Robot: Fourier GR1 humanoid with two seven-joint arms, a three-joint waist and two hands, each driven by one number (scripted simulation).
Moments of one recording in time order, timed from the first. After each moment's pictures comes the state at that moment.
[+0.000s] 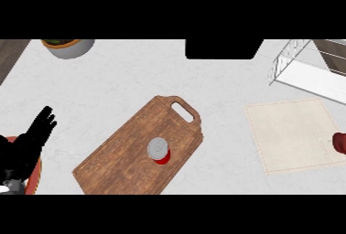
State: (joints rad) left arm 0.02 0.36 0.12 -1.39 0.15 -0.04 0.07; right arm -0.64 -0.73 -0.57 -1.90 0.31 0.62 0.75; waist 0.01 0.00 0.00
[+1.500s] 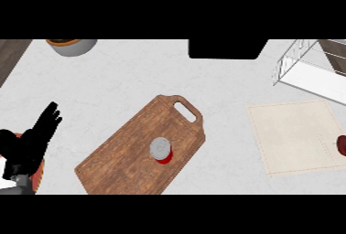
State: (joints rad) left arm -0.01 0.31 0.13 -1.41 0.09 -0.05 0.09; right arm -0.97 -0.89 -0.32 -0.85 0.69 0.17 0.24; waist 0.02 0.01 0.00
